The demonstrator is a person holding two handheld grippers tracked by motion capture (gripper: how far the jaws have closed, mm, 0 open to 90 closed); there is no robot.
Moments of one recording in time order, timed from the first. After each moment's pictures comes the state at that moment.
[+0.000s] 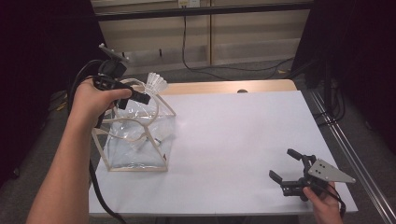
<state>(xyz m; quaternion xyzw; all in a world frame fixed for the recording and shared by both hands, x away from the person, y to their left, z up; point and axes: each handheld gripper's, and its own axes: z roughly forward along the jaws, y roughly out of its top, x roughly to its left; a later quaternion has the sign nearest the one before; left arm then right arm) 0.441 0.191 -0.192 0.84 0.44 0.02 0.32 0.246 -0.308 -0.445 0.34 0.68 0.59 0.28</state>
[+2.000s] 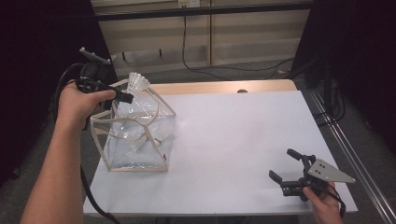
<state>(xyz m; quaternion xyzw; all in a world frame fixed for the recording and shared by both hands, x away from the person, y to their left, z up) 0.445 0.232 -0.200 0.81 0.49 0.06 0.31 0.246 -0.308 -0.445 0.34 0.68 0.58 0.28</state>
